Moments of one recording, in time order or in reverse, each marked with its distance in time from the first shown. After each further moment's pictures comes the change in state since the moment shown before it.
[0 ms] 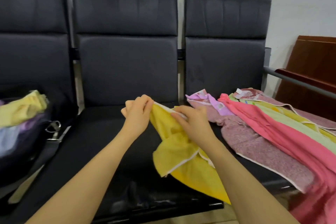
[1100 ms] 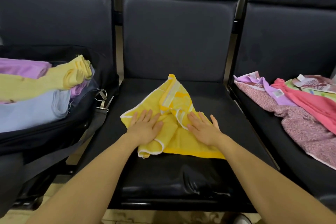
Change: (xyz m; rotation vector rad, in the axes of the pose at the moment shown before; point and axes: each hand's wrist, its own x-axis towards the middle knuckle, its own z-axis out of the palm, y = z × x) left_hand -0.040 -0.184 -0.027 0.606 -0.724 -0.258; right_hand -0.021 0.027 0.159 -0.390 -0.952 0.280
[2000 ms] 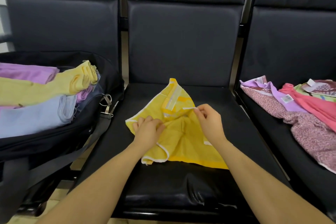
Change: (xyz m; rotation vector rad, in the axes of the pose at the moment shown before) left_hand 0.006 0.009 0.007 -0.266 0.407 -0.091; right_hand 0.003 -0.029 -0.025 0.783 0.679 -0.018
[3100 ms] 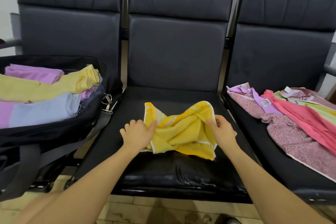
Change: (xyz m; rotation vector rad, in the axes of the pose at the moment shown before) left_hand -0.054 0.021 -0.037 0.007 0.034 -0.281; right_hand -0.044 0.006 -0.072 -0.128 0.010 0.271
